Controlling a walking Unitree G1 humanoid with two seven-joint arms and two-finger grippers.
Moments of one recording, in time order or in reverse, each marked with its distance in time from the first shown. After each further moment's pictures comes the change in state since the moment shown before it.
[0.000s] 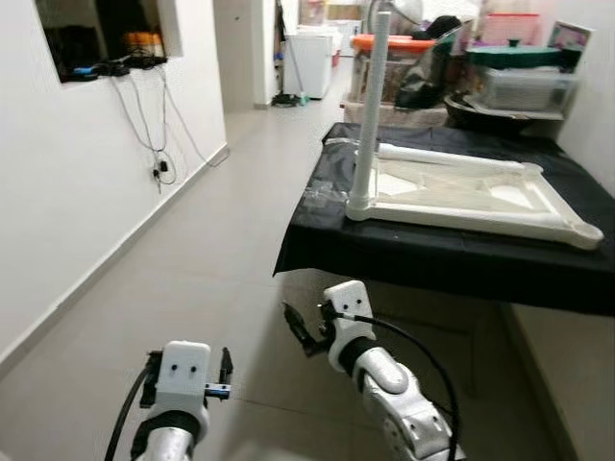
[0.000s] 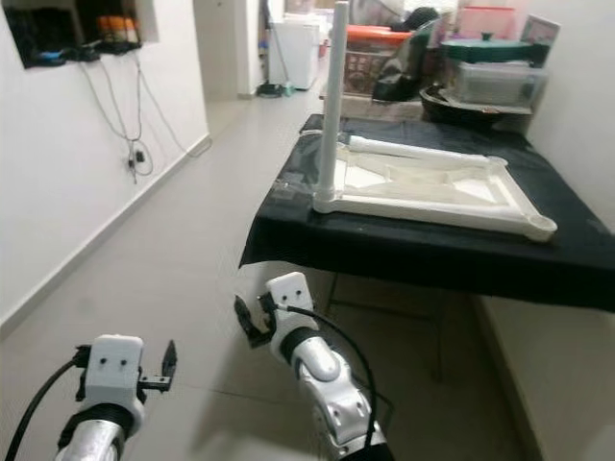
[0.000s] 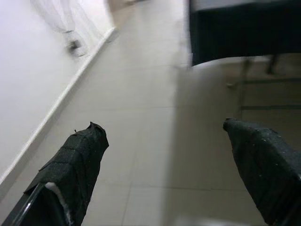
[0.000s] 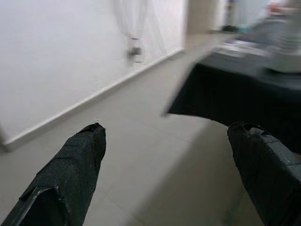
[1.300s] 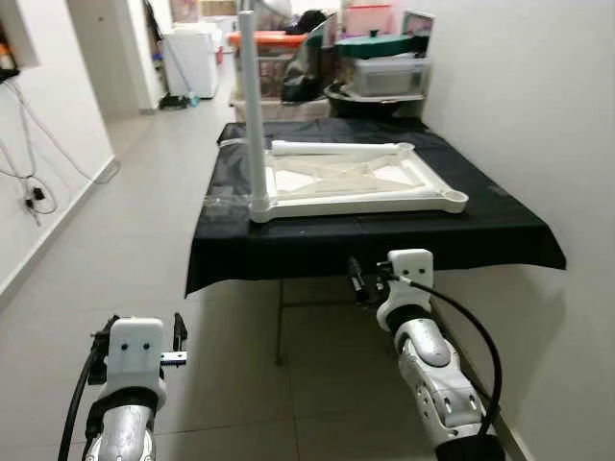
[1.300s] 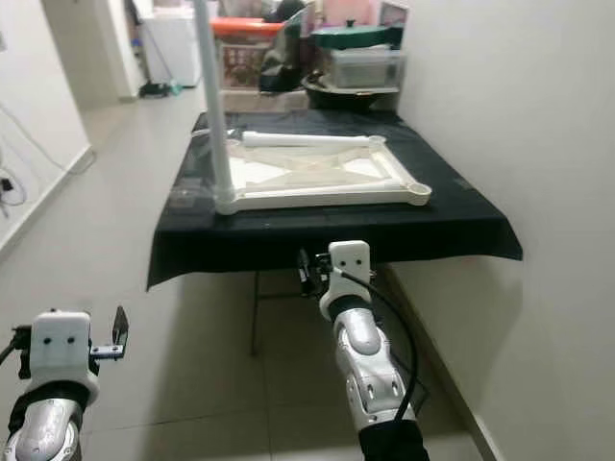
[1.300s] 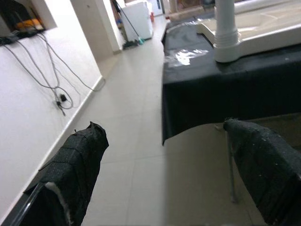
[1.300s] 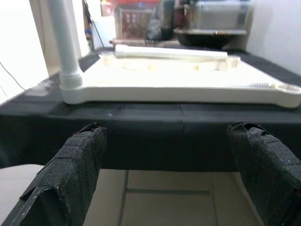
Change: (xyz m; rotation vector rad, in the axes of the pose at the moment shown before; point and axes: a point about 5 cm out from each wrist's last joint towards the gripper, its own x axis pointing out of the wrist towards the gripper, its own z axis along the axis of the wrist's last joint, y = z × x) left arm 0.007 0.050 0.031 0.058 -0.172 0.204; right arm -0.001 -0.056 0.028 0.014 -0.156 -0.319
